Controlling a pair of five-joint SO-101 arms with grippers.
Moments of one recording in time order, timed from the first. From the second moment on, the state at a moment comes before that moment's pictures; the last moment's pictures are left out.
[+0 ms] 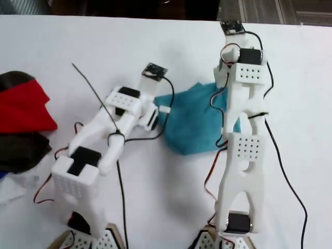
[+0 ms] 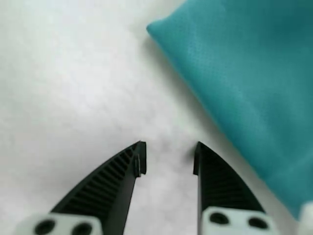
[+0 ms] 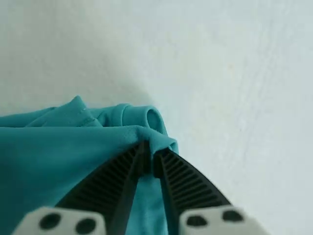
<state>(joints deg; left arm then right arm) 11.1 22.3 9.1 55.5 -3.9 1.0 61.5 -79.8 95.6 16.1</state>
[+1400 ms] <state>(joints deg) 11.1 22.4 9.0 55.5 -3.9 -0.8 55.7 -81.7 99.2 16.0</state>
